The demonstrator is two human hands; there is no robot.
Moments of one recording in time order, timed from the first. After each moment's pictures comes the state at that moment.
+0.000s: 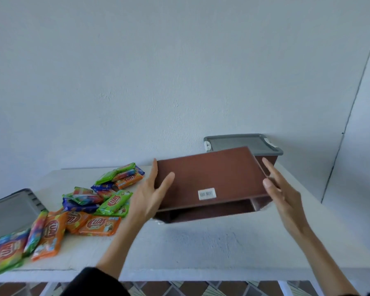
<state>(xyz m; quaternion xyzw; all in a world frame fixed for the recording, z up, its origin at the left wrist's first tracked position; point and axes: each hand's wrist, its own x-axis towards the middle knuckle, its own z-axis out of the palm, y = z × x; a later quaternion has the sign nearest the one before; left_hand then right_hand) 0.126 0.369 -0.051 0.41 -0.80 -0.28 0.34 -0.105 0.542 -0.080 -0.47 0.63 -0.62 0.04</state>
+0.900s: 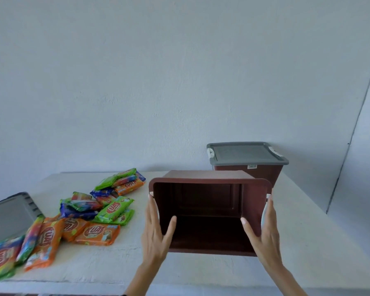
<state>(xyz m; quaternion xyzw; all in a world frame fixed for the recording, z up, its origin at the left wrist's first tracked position) 0.111 0.361 -0.161 0.37 -0.76 -0.22 0.49 -0.094 0.494 -0.164 -0.44 0.69 -0.56 -0.10</state>
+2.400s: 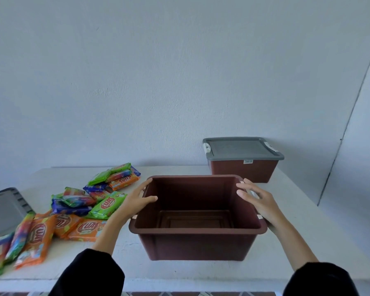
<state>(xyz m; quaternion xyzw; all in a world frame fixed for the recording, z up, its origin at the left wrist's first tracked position) 0.135 0.267 -0.112 0.39 -0.79 -0.40 0.26 -0.134 0.475 -0.110 -0.39 0.67 -0.58 0.23</state>
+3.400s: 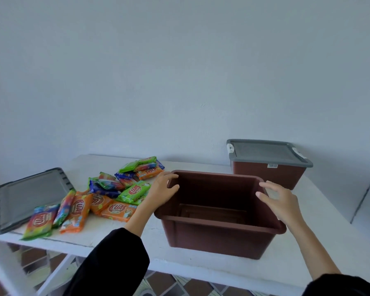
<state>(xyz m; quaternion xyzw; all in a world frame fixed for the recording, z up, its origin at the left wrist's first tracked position) 0.134 0.301 -0.094 0.42 -0.84 -0.20 0.30 -0.114 0.481 -0.086 -0.45 0.78 -0.43 0.05</state>
